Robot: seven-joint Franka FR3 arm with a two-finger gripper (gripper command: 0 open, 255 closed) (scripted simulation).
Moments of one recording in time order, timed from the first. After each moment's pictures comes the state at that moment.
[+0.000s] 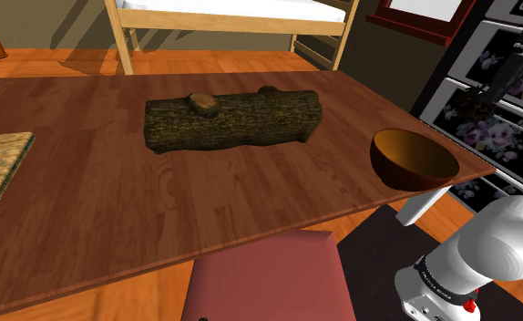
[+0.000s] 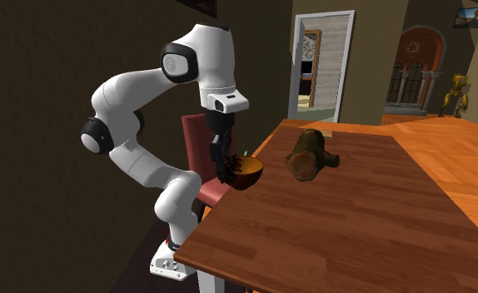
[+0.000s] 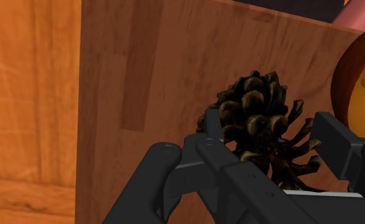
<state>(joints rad) -0.11 -0.93 -0.28 -2.11 -0.13 1.20 -0.22</state>
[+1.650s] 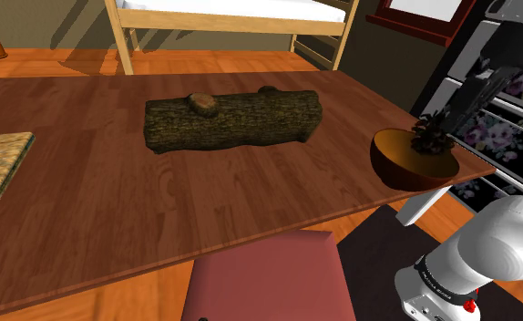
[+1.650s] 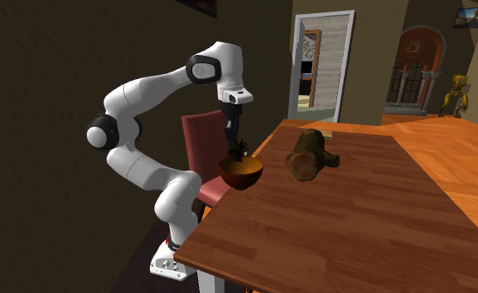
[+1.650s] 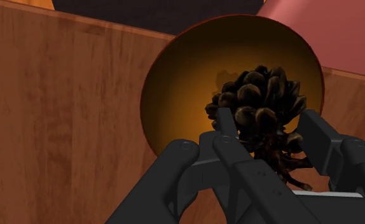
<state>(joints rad) -0.11 -1.04 0.12 -2.23 0.22 1.22 0.14</state>
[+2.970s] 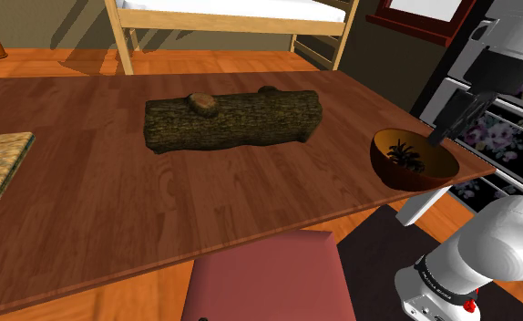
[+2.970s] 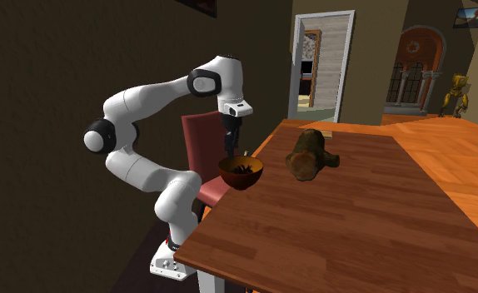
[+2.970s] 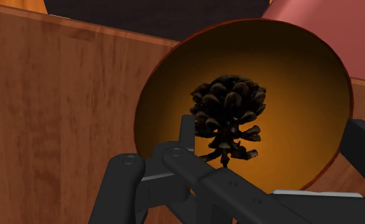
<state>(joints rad) -0.11 -1.10 0.13 -2.37 0.23 1.30 0.13</state>
